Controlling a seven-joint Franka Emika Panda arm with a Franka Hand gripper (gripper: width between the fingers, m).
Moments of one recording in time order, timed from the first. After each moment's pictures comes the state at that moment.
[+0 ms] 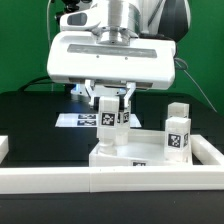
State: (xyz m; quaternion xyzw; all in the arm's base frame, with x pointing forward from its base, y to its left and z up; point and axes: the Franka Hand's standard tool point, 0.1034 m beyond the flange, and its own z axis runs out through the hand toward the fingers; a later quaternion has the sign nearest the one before) arm 0.595 -0.023 0.101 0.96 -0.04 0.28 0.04
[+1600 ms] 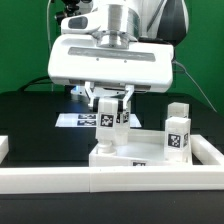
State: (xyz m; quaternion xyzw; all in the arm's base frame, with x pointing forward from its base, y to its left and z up) arm 0.585 -0.022 0.096 0.96 -0.04 0.28 0.05
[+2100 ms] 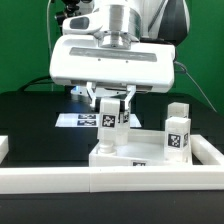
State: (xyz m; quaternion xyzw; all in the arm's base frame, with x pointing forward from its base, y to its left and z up) arm 0.586 -0.022 0.096 0.96 -0.04 0.28 0.05
